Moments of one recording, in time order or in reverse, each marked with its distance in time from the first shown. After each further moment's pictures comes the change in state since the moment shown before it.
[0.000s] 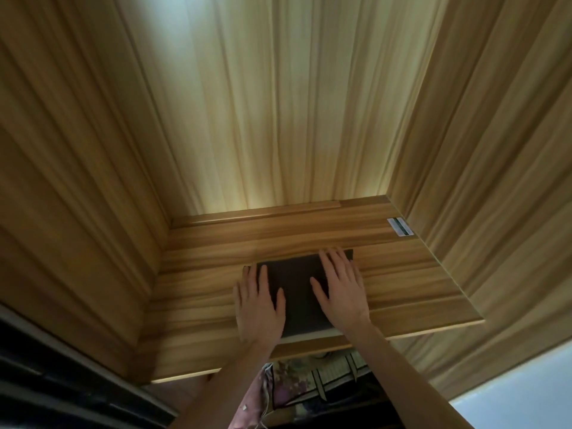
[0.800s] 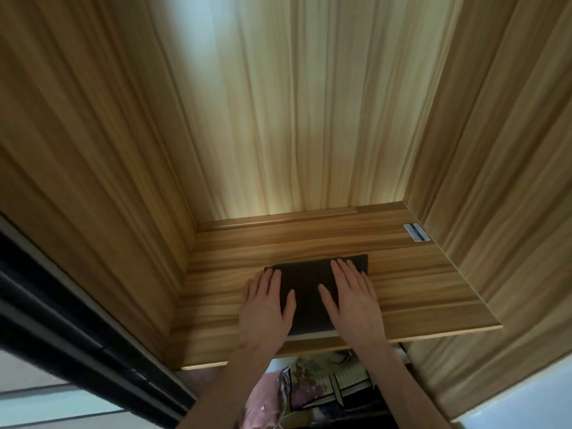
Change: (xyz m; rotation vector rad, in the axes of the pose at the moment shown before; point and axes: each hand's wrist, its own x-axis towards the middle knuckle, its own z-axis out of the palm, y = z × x) left_hand -0.023 -0.002 -0.078 0.120 -0.002 0.159; right_hand -0.029 -0.045 -0.053 0.019 -0.037 0.016
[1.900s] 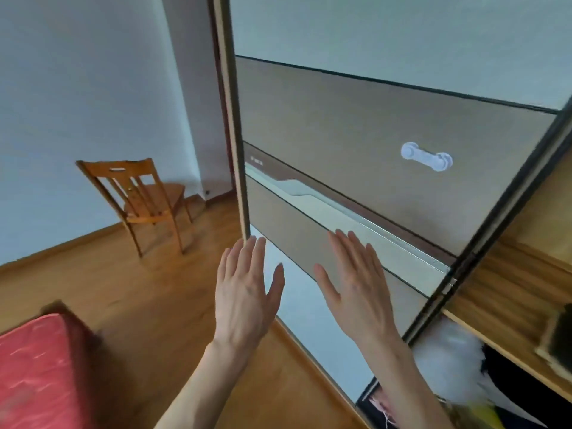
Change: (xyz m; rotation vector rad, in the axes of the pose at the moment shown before) left_hand -0.476 -0.215 -0.331 0.348 0.488 -0.858; right_hand -0.273 -0.492 -0.101 0.438 -0.196 -0.906
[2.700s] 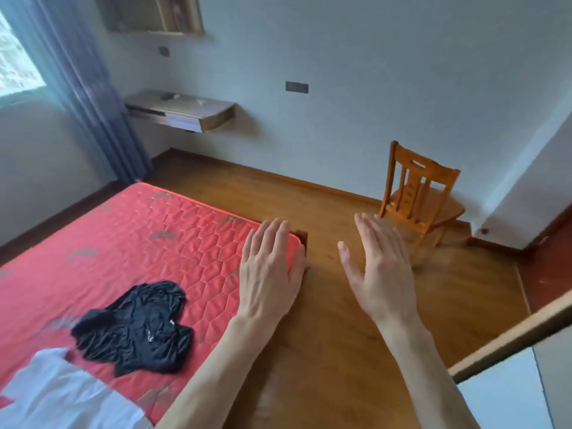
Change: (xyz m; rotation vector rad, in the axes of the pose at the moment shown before) left_hand 0.021 -0.305 -0.095 0.505 0.410 -0.821; right_hand 0.199 -0.341 0.240 0.594 -0.284 -0.832
